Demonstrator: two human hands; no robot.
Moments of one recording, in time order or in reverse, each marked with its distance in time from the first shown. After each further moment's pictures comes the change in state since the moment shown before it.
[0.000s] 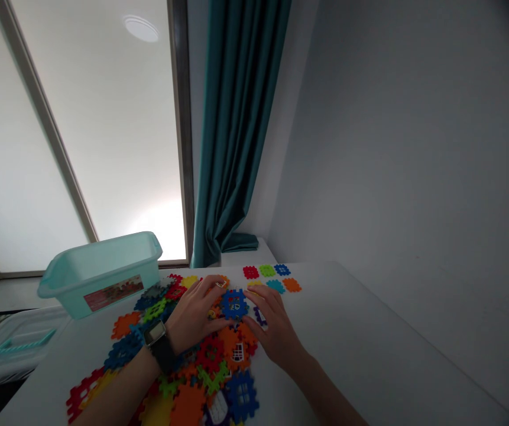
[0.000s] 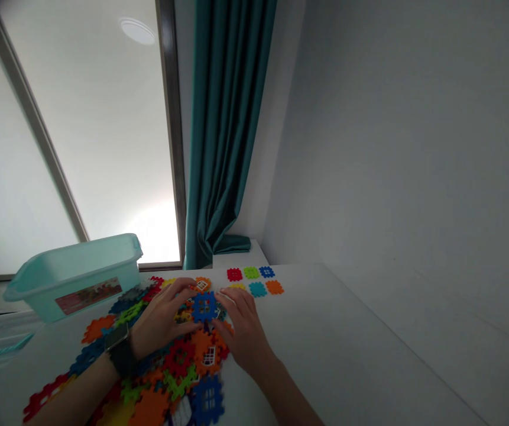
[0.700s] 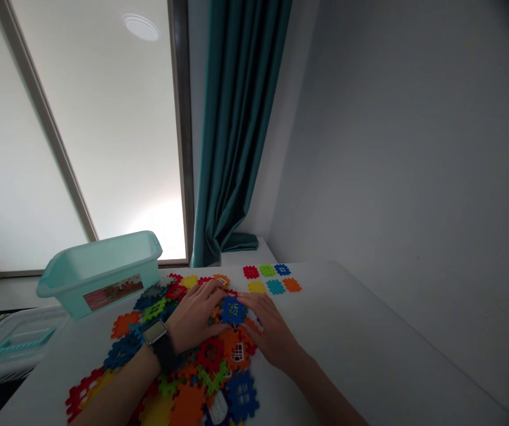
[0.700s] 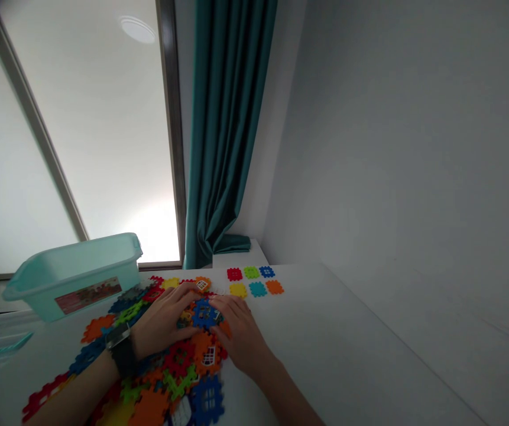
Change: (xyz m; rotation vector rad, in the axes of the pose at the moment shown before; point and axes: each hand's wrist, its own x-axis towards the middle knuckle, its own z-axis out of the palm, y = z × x) left_hand 0.000 0.000 0.000 0.037 -0.198 -0.023; right_hand 0.000 -0.003 0.002 0.131 -0.180 0.033
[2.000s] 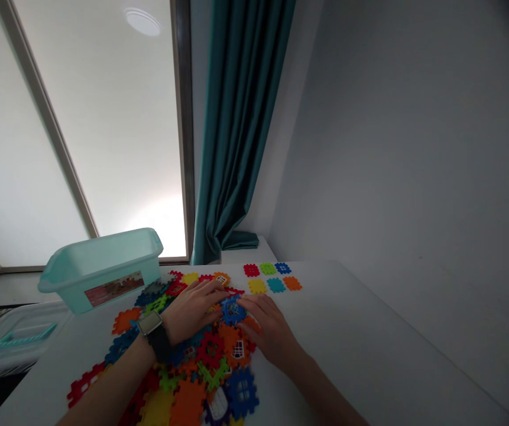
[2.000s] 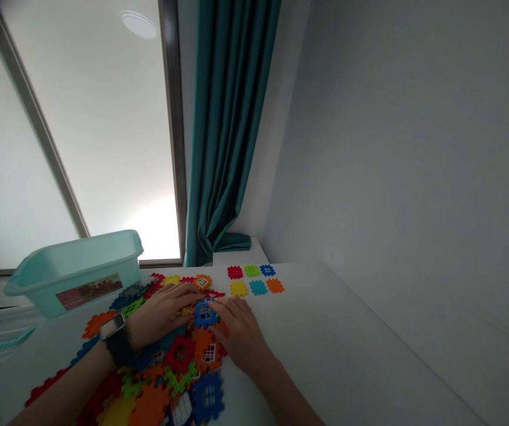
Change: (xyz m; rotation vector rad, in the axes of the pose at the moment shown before) left_hand 0.003 -0.014 -0.007 0.040 -0.111 0.086; right_hand -0.002 0.000 0.006 -0.147 0.020 -0.058
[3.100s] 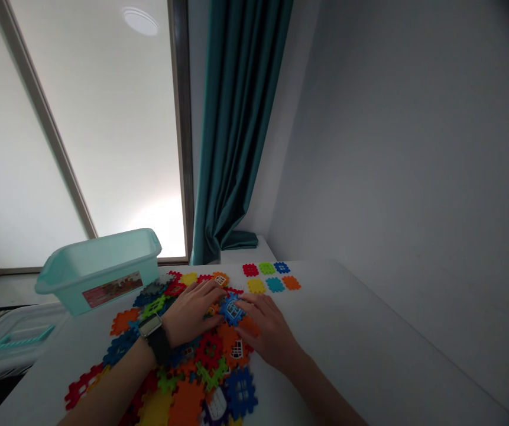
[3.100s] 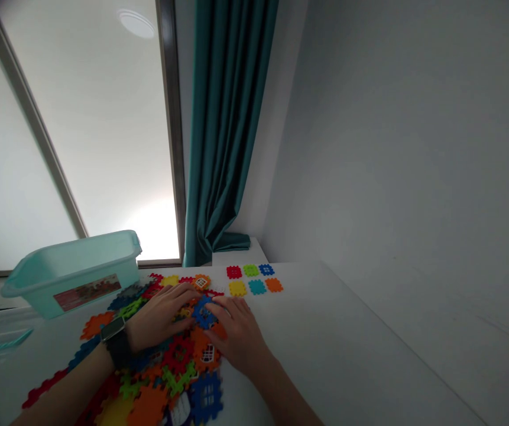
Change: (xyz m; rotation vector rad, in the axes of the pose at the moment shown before) left_hand -0.002 0.008 0.002 -0.031 0.050 -0.035; right_hand 0.001 -0.005 -0.004 -0.048 0.035 -0.026
